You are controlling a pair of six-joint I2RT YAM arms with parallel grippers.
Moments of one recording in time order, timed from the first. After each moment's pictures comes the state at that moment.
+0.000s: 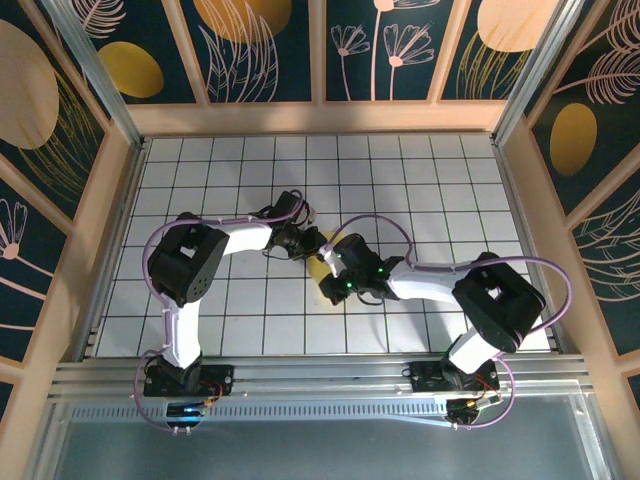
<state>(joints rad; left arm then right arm) -0.58 2.00 1.14 -0.16 0.52 -0.77 0.86 1.57 0.71 -0.04 -0.27 0.24</state>
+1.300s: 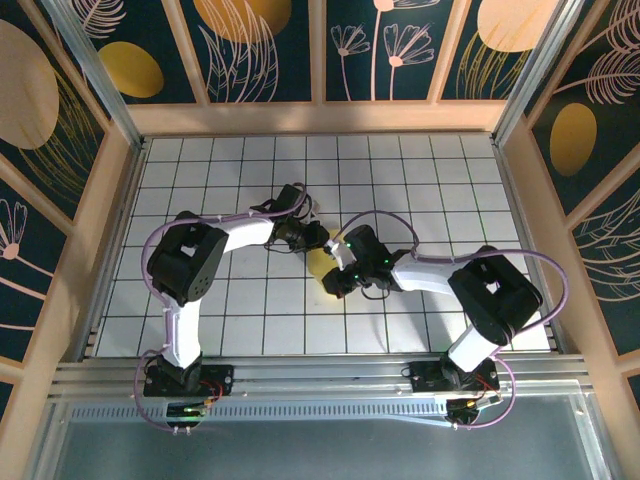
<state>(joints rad) -0.58 2.01 1.22 -0.22 0.49 -0.69 0.75 1.61 0.71 -0.01 -0.48 0.27</state>
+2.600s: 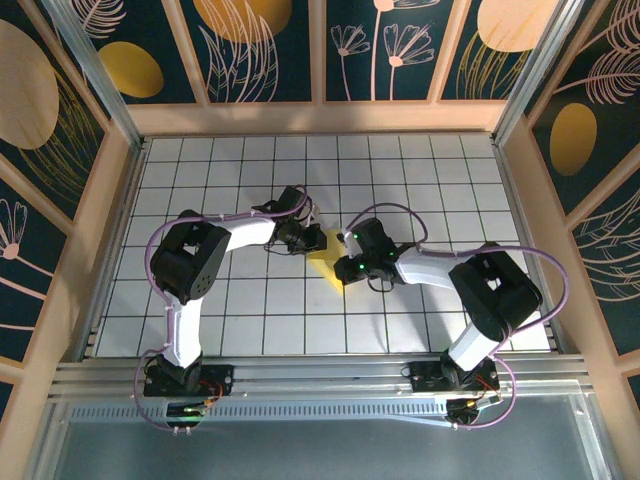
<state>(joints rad) -0.58 2.03 1.23 -0.25 0.46 -0.65 0.67 1.63 0.73 -0.04 -0.31 0.34</state>
